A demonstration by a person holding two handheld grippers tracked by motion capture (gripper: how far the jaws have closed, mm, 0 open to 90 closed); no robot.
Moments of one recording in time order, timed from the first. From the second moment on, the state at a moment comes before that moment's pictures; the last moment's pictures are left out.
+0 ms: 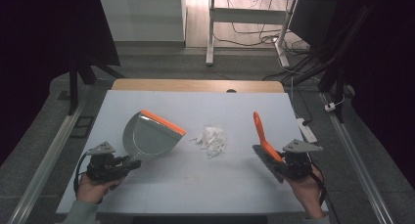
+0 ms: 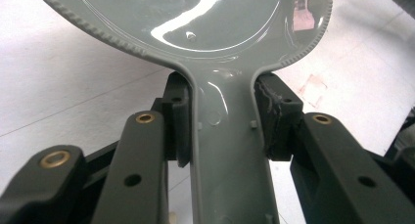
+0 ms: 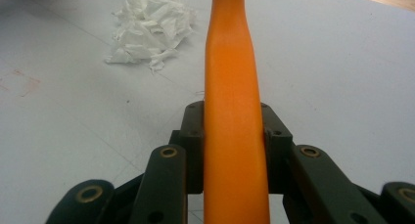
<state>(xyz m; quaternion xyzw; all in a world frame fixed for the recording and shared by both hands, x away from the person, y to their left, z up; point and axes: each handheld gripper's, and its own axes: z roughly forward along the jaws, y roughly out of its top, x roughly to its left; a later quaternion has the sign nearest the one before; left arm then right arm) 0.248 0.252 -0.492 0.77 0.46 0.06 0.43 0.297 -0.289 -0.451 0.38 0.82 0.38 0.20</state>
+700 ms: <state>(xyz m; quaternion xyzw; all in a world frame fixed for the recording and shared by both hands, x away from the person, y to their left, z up) 0.244 0.222 -0.491 0.82 0.39 0.05 0.41 0.297 -0.289 -0.451 0.38 0.82 0.38 0.20</state>
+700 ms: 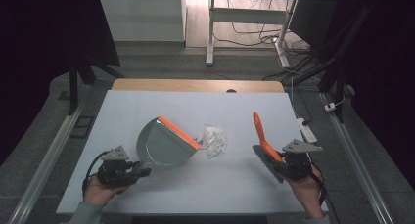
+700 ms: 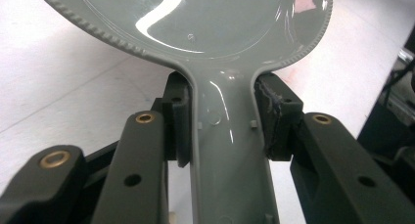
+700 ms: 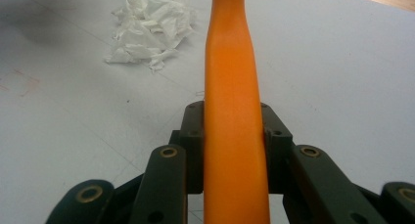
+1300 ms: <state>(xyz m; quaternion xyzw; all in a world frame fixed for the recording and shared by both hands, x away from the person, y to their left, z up) 0.242 0.196 -0.499 0.86 0.35 0.03 0.37 0.297 -0.287 -0.451 0.38 0.82 0.38 0.20</state>
